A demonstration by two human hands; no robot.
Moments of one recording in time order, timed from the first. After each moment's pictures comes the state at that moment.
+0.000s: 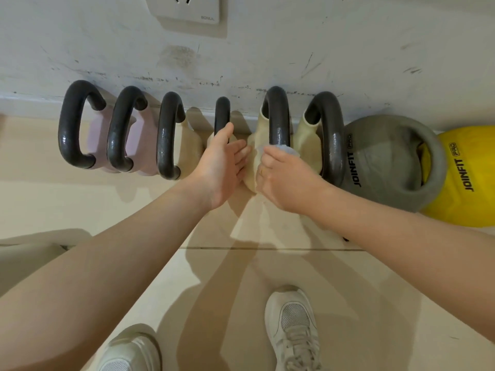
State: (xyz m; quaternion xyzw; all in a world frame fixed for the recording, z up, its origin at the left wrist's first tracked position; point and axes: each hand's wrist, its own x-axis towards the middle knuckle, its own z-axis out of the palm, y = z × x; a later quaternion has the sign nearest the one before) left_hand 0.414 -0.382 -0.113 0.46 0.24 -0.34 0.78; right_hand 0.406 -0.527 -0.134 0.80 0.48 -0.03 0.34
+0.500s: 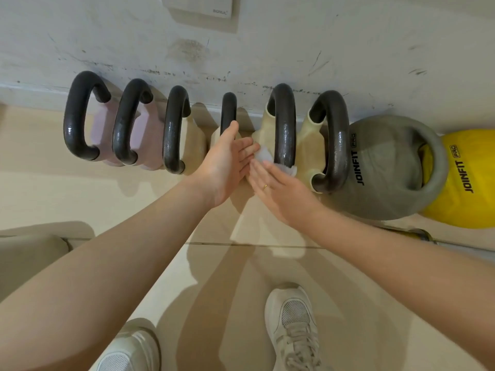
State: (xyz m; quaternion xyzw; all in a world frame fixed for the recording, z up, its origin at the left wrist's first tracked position) left_hand 0.410 -0.378 -0.118 0.47 0.23 -0.33 0.79; right_hand 0.375 -0.531 -0.176 0.77 0.46 0.11 0.43
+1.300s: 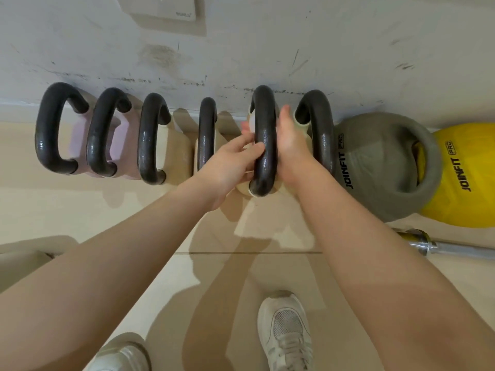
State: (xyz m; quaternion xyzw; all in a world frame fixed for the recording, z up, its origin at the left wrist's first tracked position) left_hand 0.415 -0.409 -0.113 0.63 0.13 -0.31 0.70; right_hand 0.450 -0.521 -0.121 -0.58 0.29 0.24 0.72
